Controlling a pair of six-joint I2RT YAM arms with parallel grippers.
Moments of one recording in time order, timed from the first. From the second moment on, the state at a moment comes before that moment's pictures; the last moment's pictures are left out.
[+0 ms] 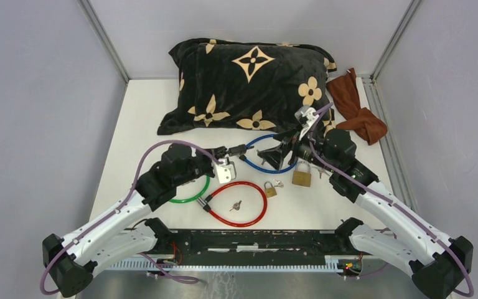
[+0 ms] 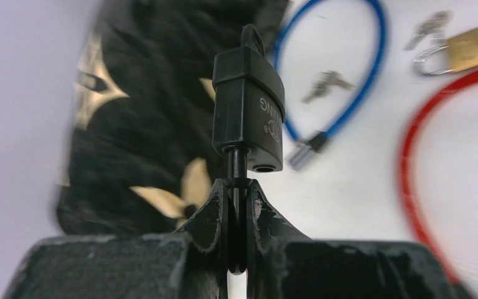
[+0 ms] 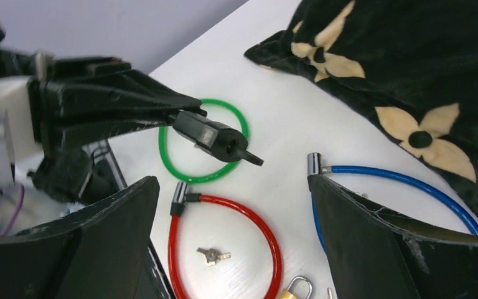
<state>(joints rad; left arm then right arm) -0.75 0.84 0.73 -0.26 0.20 0.86 0.62 0.91 0.76 0.04 -0.41 0.23</state>
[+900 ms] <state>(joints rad) -0.92 0.79 0.73 -0.06 0.11 1.12 0.62 0.97 0.77 0.25 -0.59 0.21</state>
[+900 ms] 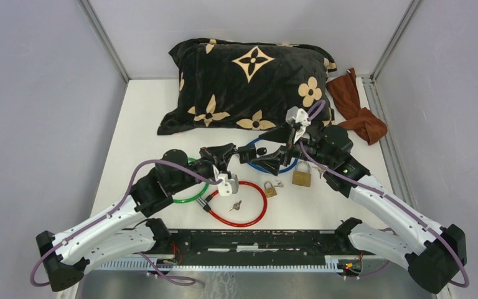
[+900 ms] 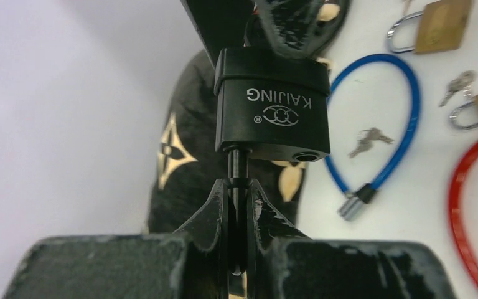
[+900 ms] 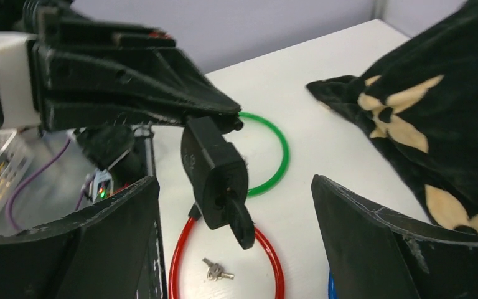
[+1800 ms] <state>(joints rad) -0.92 0.80 0.76 -0.25 0.15 0.79 0.69 1.21 0.75 0.31 -0.81 0.11</state>
